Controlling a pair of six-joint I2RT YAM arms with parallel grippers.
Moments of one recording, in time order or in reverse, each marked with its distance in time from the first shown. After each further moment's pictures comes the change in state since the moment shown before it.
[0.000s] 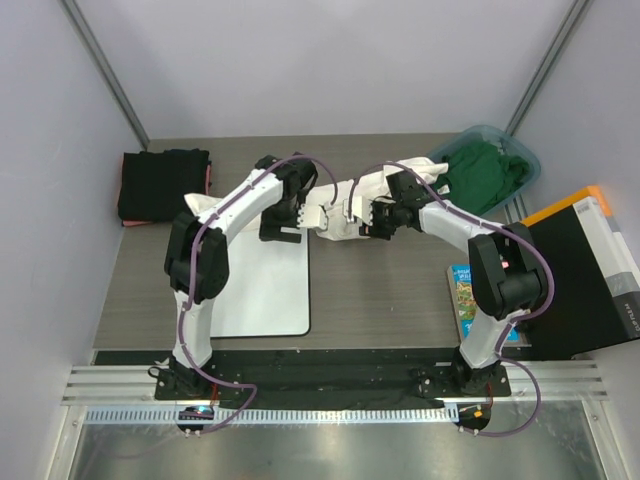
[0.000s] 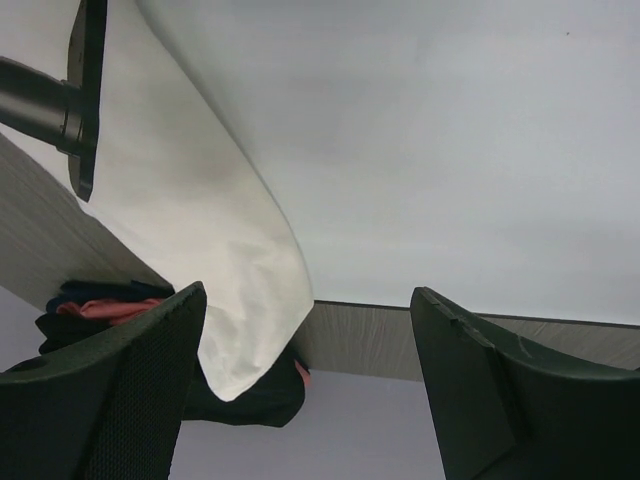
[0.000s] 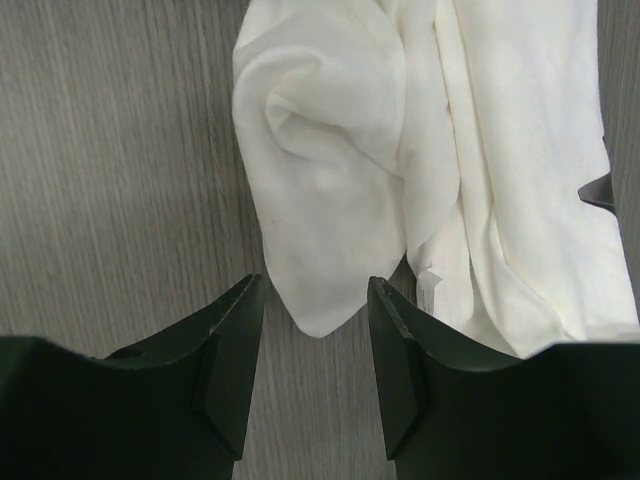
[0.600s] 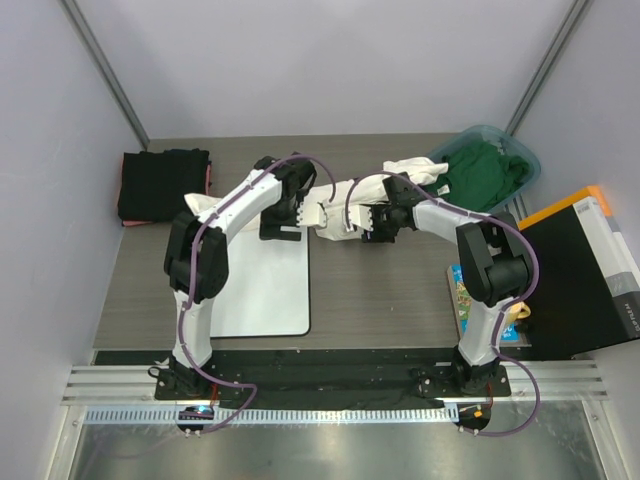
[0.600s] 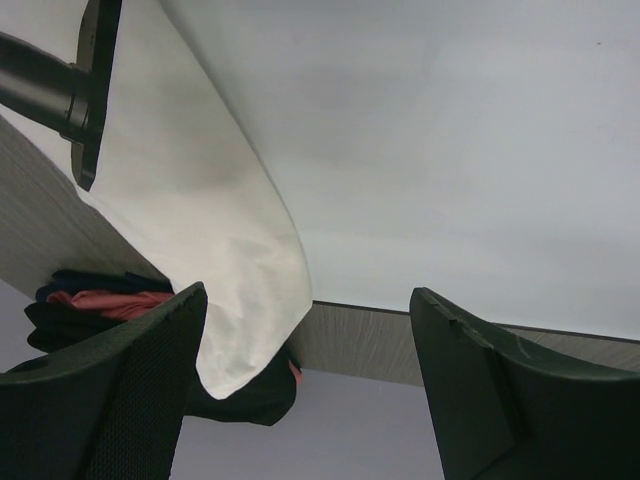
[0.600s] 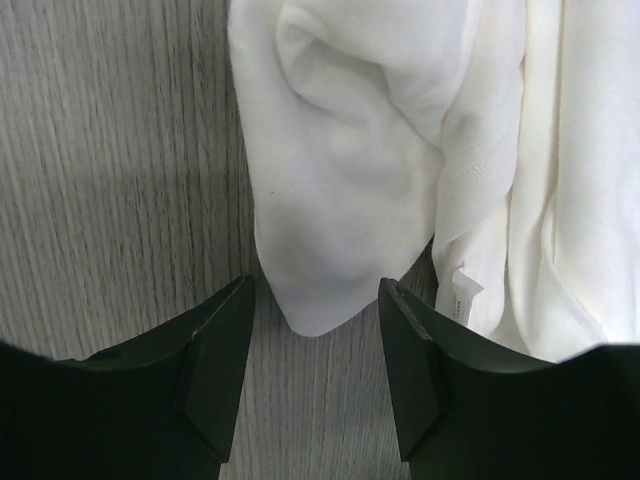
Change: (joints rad) left arm 0.010 0.000 -0.018 0.039 -0.016 -0.039; right arm -0.002 0.111 0.030 -0.012 0.092 -0.157
